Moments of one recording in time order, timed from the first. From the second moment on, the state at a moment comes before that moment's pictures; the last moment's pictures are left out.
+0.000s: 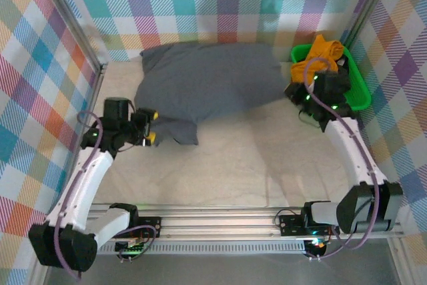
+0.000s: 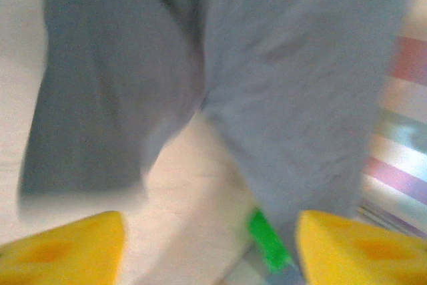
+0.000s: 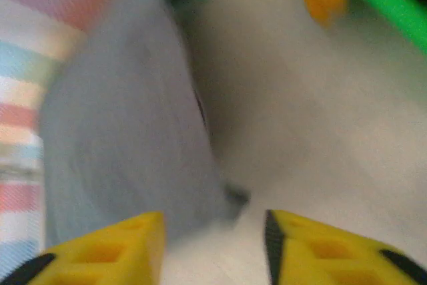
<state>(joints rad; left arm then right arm) -0.13 1.04 0.96 -0.78 0.27 -1.46 0.07 1.30 1.10 -0.53 -0.17 0.73</state>
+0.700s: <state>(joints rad) -0.04 1.68 1.09 -0.76 0.19 -1.16 0.28 2.00 1.41 -0.57 -0.20 0.65</state>
